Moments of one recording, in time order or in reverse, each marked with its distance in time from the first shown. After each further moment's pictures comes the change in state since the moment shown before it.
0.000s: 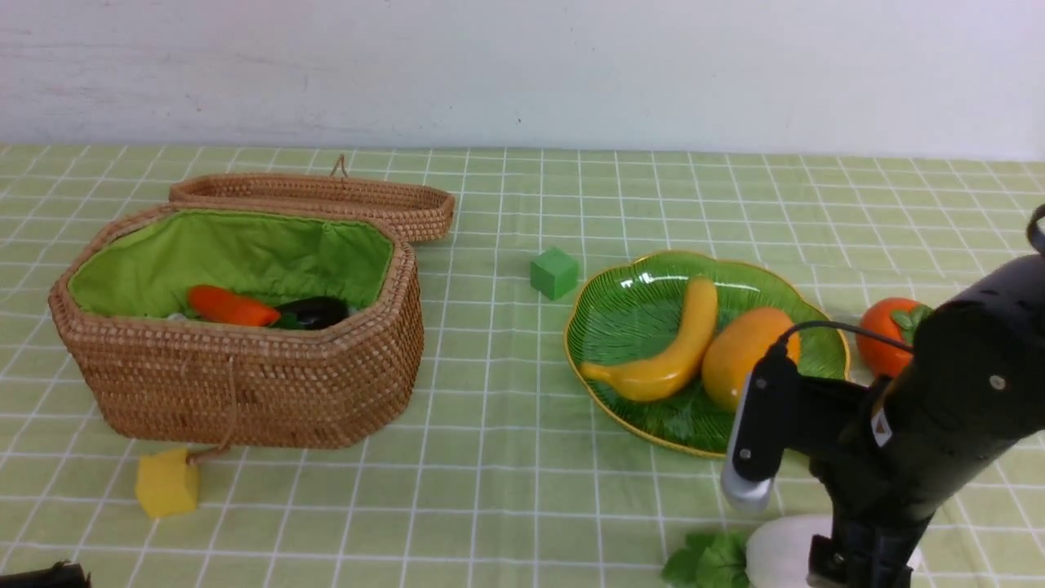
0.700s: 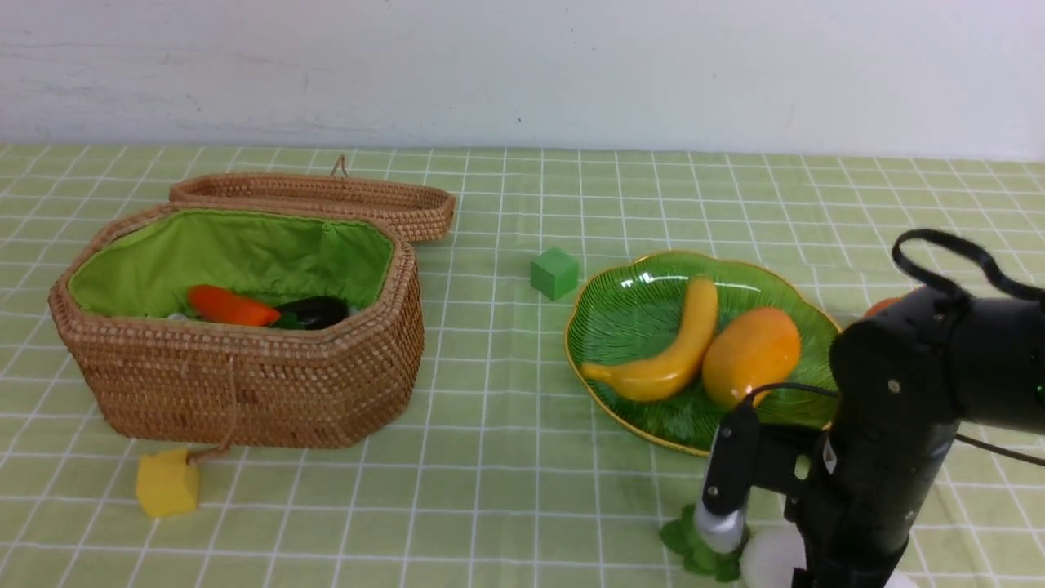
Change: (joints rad) right arm -0.001 0.138 -0.059 0.094 0.159 0.012; left arm 0.000 0.000 0.018 0.021 0.050 0.000
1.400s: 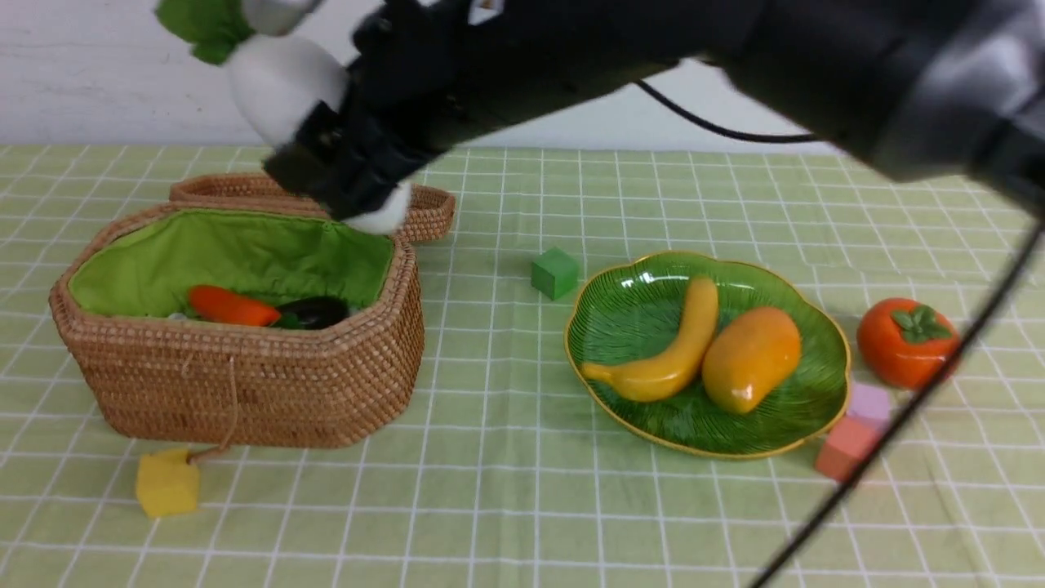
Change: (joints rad) right arm 0.285 0.329 -1.106 0.466 -0.336 -0.102; left arm 0.000 0.000 0.000 0.930 0.024 -0.944
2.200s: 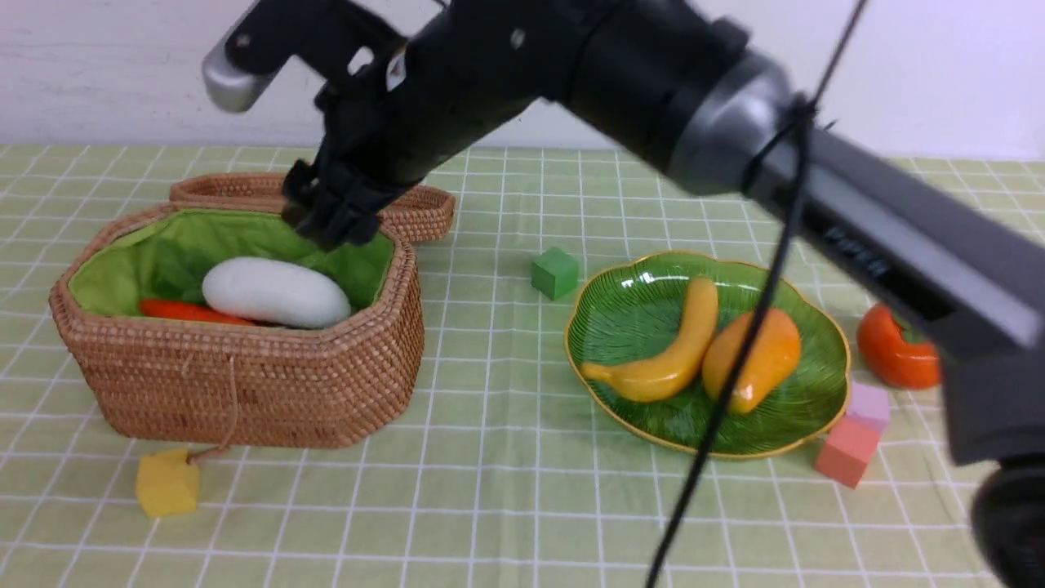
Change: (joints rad) right arm 0.008 0.124 -0.287 -0.335 0.433 0.271; left arm 0.000 0.000 0.000 -0.157 0.020 0.124
